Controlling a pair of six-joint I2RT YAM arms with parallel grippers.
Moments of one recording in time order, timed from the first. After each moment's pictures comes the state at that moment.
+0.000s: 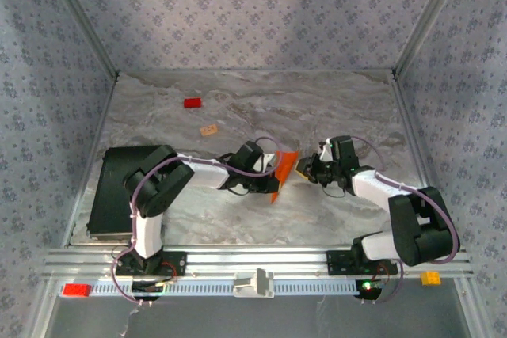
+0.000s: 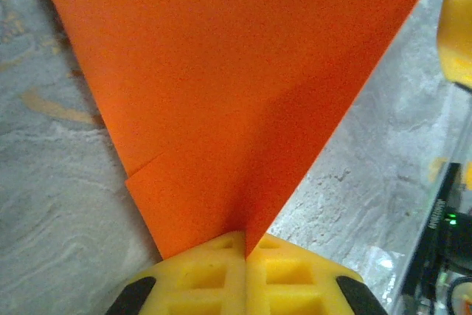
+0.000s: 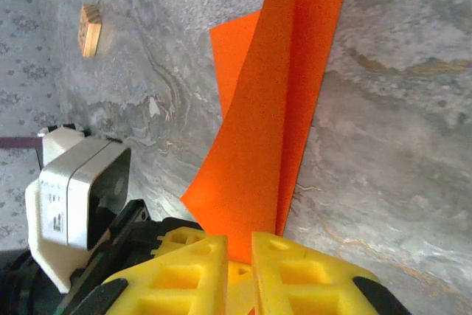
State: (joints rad) left arm -0.85 1.92 0.92 0.16 0.55 -0.73; right arm 0.27 1.35 0.51 0.03 -0.58 0.83
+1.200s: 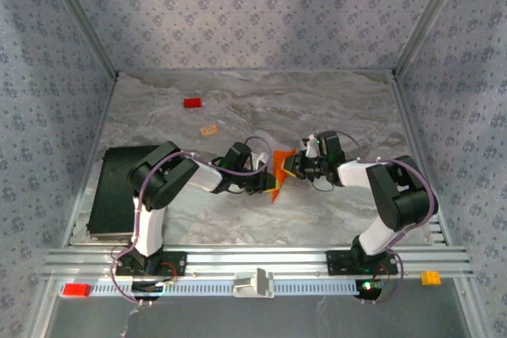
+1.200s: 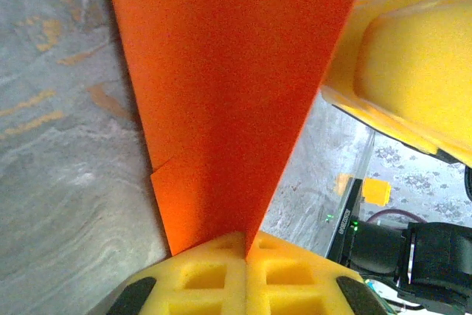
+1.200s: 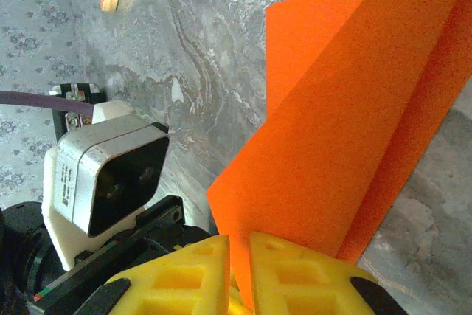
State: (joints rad) left arm -0.78 1.98 0.81 0.50 0.72 -1.00; right arm 0.32 1.63 0.59 0.25 -0.72 0.79
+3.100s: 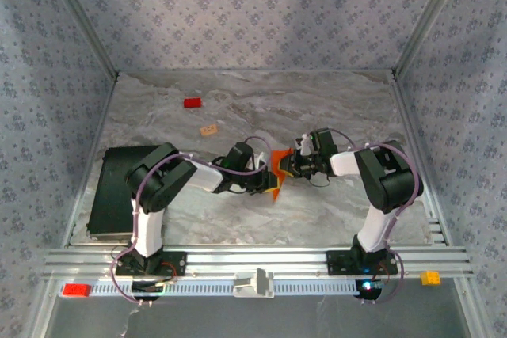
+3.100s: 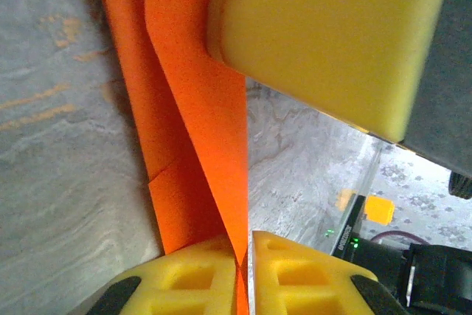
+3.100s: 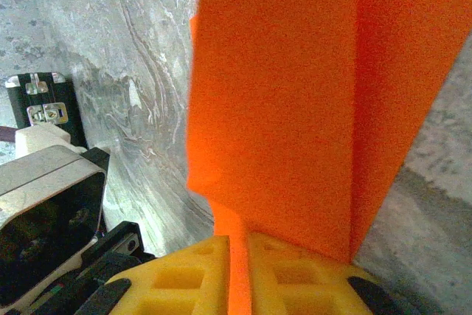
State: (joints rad) left arm -0.80 1.95 0.83 0.42 0.65 -1.04; right arm 0.32 1.79 0.71 0.15 -0.75 0.71
